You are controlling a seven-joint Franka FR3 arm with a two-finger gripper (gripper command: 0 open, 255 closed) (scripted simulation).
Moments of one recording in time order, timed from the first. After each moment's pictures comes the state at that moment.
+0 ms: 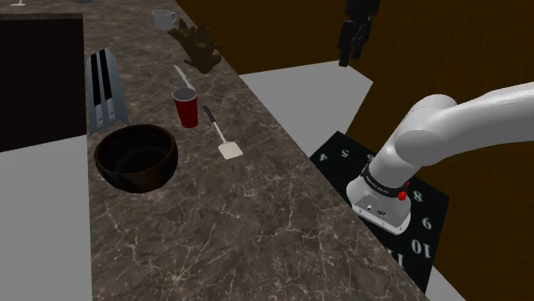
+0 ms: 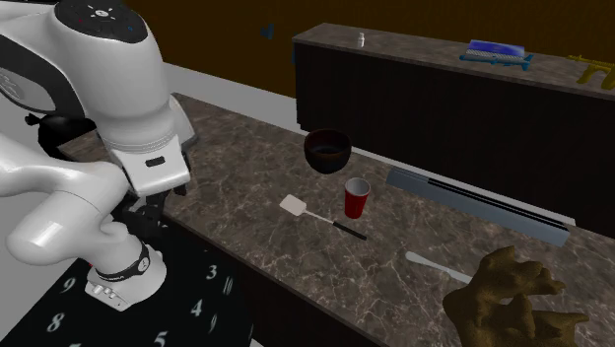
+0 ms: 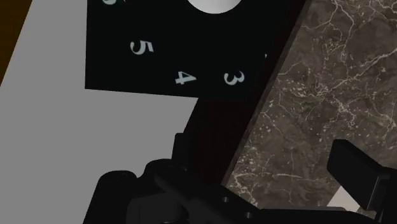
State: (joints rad) arm 0.02 -0.78 -0.07 -2.42 0.00 1.42 -0.07
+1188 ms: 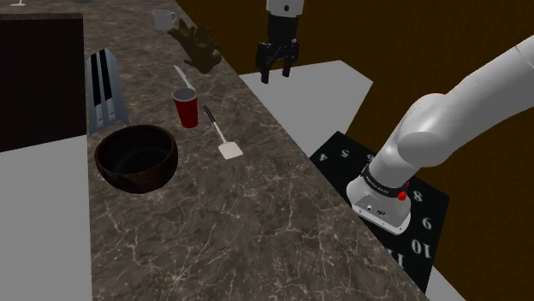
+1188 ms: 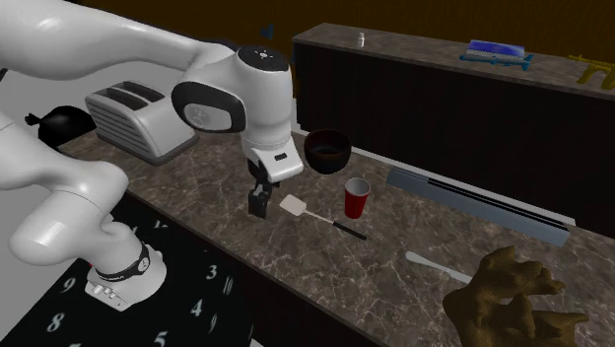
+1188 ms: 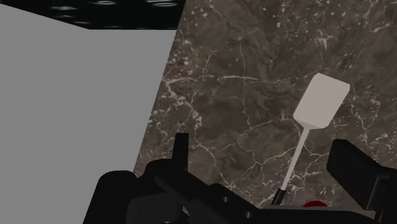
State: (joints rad) arm 0.09 -0.37 0.13 -2.32 0.15 1.86 0.20
